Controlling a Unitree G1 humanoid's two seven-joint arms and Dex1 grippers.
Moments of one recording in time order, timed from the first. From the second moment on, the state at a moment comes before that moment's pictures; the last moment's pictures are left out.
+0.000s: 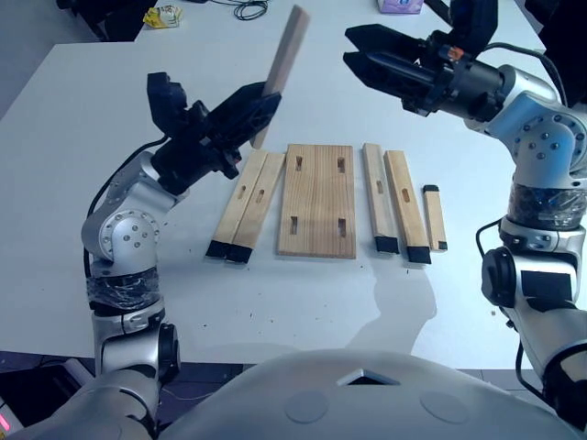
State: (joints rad) left arm -0.26 0.39 0.18 -0.30 -0.97 0.55 -0.87; right arm -0.72 -0.40 -0.10 -0.02 0.85 0.85 1.03
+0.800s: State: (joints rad) left arm -0.22 0.42 0.11 -0.39 -0.98 0.59 -0.94; right arm -0.68 -0.40 -0.06 -0.12 1.00 0.98 1.06
